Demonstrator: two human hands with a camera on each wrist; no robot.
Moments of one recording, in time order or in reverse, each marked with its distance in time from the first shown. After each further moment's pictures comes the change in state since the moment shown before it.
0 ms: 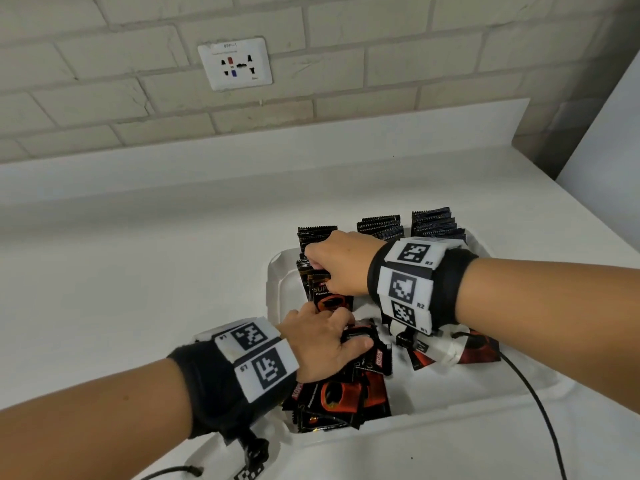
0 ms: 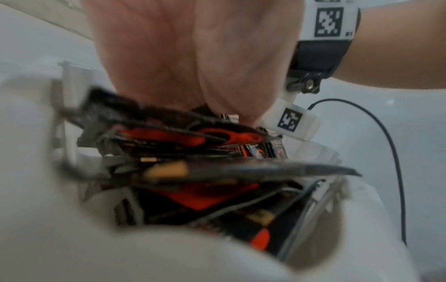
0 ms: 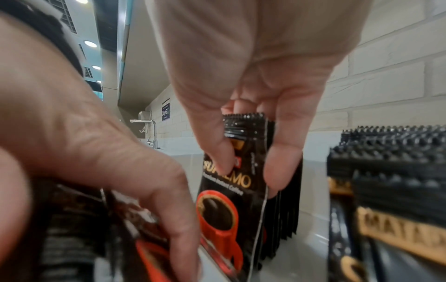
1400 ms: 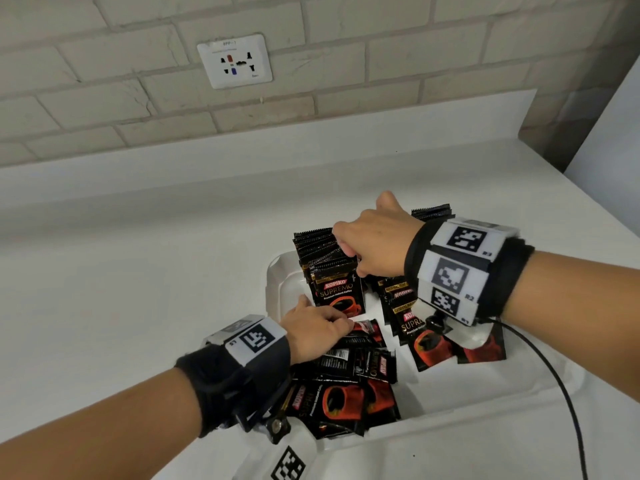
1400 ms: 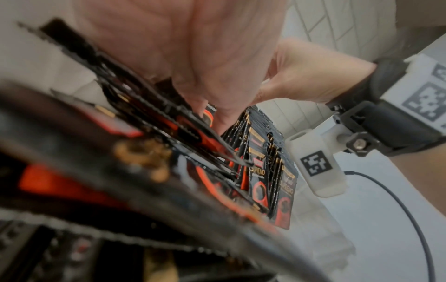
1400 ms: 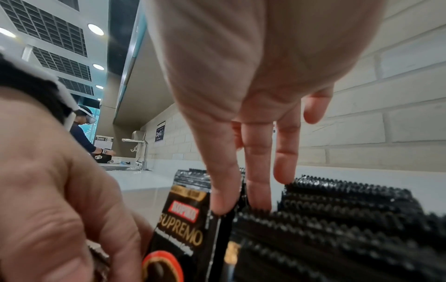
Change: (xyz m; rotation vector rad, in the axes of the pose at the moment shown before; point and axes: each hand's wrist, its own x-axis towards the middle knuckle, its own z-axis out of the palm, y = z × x) left_hand 0.015 -0.007 0.003 -0.505 0.058 -0.207; right_hand -0.019 0.026 -0.014 -0.215 0.058 0.050
